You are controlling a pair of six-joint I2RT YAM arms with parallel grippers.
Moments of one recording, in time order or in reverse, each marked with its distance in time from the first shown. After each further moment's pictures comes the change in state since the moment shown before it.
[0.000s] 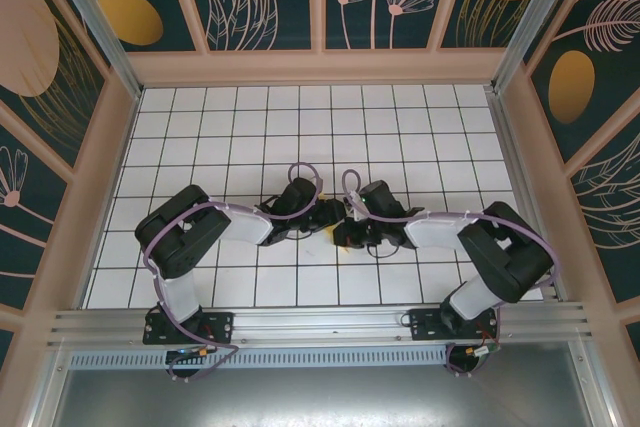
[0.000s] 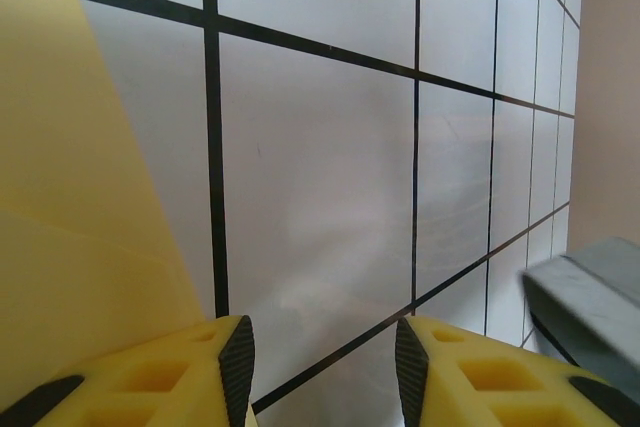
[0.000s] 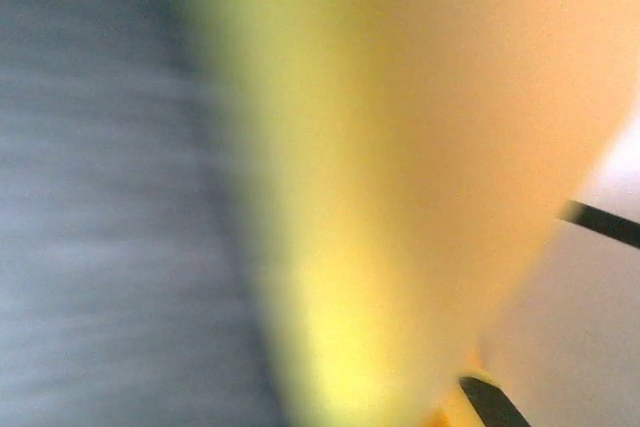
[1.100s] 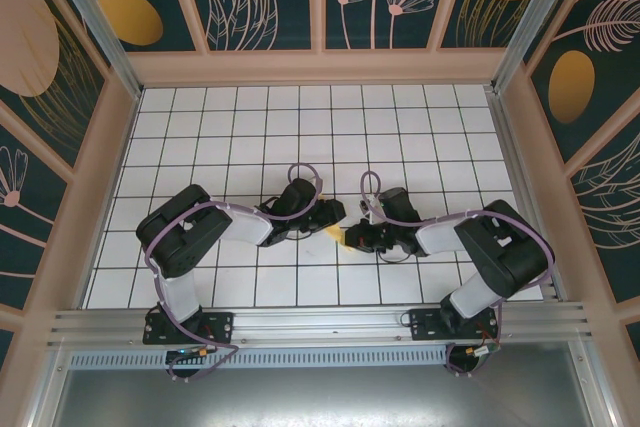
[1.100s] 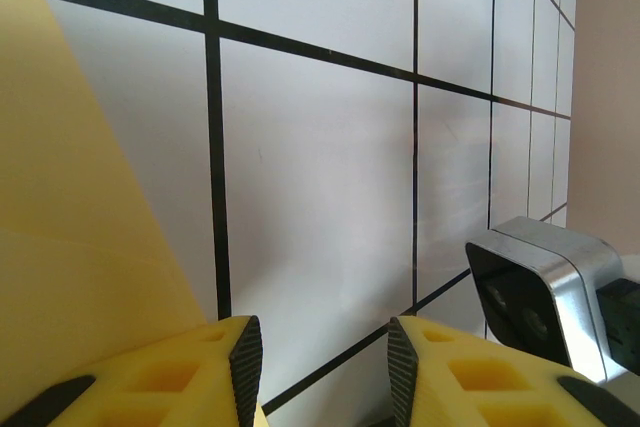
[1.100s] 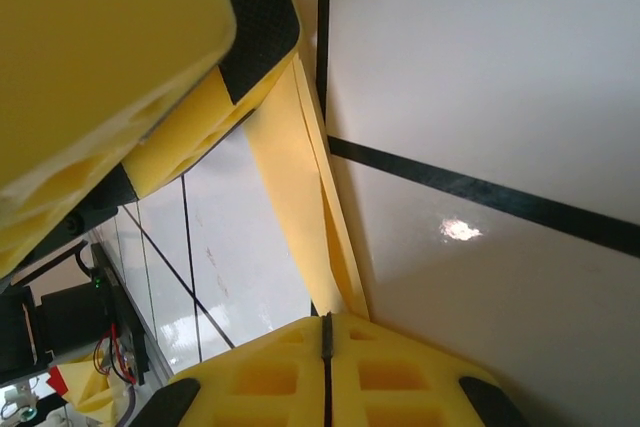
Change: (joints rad) left arm 0.003 0.011 -0.013 0.035 0.000 0.003; right arm -0.123 0.008 -0.161 0.244 -0.138 0.117
